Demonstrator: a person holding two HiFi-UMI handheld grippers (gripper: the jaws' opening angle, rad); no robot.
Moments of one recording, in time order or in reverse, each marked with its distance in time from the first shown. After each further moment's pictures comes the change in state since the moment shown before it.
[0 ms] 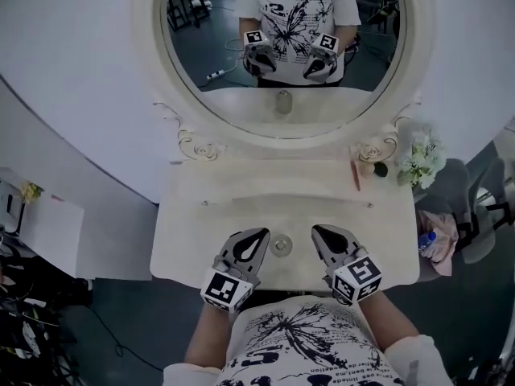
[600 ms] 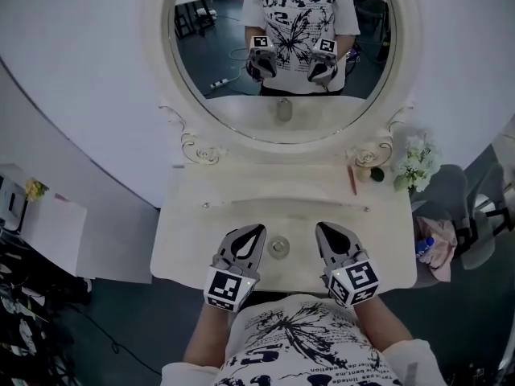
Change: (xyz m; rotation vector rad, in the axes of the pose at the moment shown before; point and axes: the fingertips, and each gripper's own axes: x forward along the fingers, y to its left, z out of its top) left arm 0.000 0.002 0.017 0.078 0.051 0.107; right arm -0.019 -0.009 0.026 -0.054 -0.080 -0.121
